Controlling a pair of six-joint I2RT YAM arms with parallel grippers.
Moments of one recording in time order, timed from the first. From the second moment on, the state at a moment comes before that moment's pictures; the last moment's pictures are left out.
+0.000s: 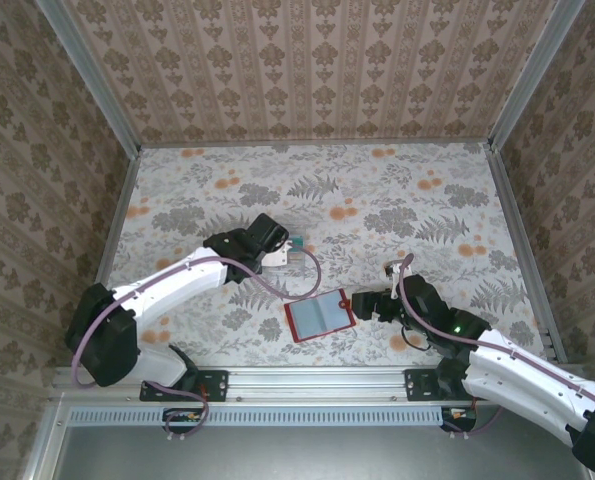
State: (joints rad) left arm -0.80 1.40 0.98 -0.70 -0.57 0.90; right arm 0.74 0.65 0.32 -0.31 0.10 0.61
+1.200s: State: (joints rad) left arm -0.78 1.40 0.98 -0.65 -0.57 0.96; right arm 0.73 0.65 0.32 -0.30 0.10 0.61
